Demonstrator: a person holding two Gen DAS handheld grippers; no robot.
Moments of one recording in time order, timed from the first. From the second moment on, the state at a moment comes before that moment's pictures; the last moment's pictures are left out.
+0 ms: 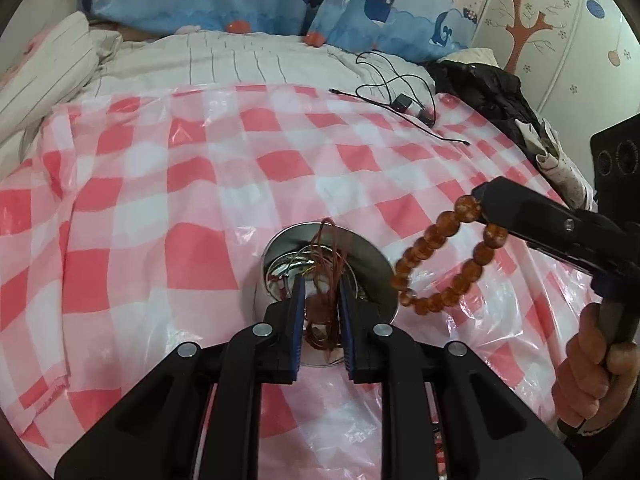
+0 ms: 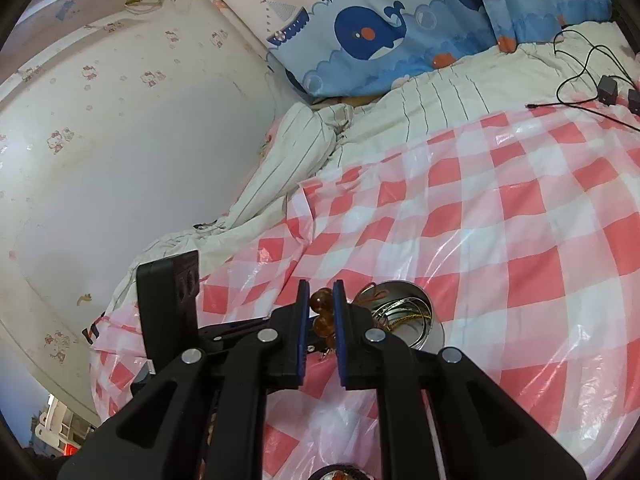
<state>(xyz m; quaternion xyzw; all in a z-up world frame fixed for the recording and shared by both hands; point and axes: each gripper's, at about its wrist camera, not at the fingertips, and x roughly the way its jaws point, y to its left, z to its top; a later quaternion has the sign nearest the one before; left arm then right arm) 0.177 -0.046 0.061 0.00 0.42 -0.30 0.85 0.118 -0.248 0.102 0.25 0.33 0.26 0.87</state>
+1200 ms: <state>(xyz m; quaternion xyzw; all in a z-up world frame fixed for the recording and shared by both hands) 0.045 -0.025 0.039 0.07 0.43 -0.31 0.85 -0.009 -0.293 0.030 0.26 0.41 0.11 0.87</state>
